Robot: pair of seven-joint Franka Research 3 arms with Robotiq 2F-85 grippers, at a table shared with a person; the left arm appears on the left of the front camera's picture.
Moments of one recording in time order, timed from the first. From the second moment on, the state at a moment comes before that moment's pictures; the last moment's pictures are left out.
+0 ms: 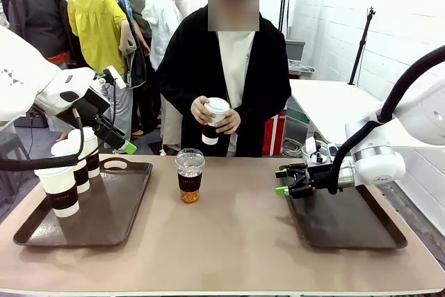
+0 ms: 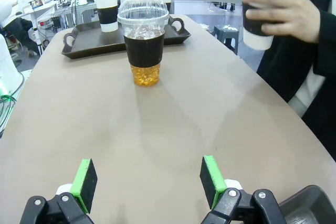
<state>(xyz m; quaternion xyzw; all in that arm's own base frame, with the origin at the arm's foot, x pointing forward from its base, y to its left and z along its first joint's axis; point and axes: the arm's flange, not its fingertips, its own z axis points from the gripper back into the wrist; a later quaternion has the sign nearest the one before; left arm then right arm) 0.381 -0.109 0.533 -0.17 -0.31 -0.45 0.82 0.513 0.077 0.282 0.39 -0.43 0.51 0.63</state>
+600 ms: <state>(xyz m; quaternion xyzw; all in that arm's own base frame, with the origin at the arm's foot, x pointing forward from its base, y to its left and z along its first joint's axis) 0.381 -0.109 0.533 -0.17 -0.31 -0.45 0.82 0.513 0.081 0.283 0.40 -0.43 0.51 0.63</state>
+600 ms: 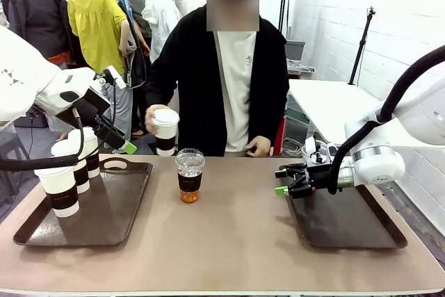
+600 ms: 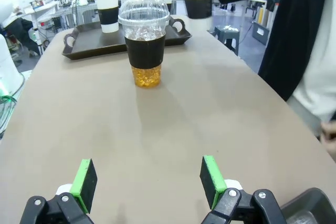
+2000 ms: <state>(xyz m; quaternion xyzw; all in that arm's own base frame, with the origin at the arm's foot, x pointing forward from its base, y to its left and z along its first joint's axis) 0.381 -0.109 0.533 -0.17 -0.31 -0.45 0.82 0.531 0.197 0.316 0.43 -0.39 0.52 0.63</state>
